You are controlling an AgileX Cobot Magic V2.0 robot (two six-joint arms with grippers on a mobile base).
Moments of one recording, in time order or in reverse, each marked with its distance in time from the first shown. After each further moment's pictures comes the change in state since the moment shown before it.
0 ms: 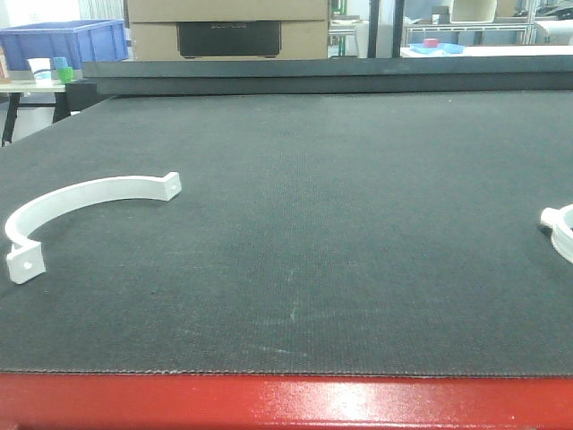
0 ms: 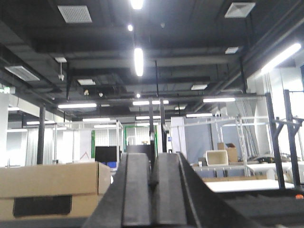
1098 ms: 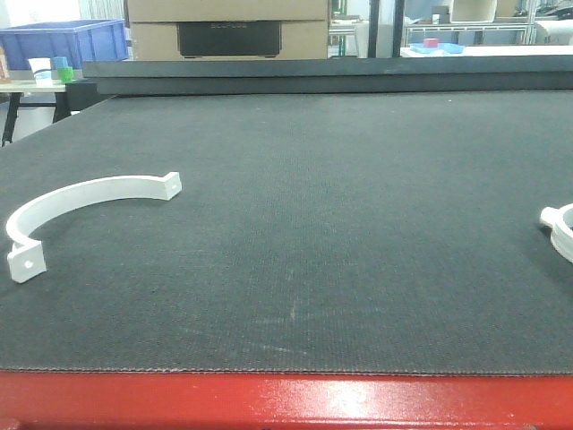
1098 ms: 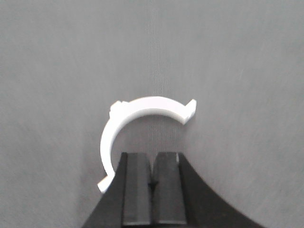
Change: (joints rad) left arm 0.000 0.984 -0.740 -0.076 0.906 0.000; right arm 0.000 0.899 -0.578 -0.019 1.036 -0.002
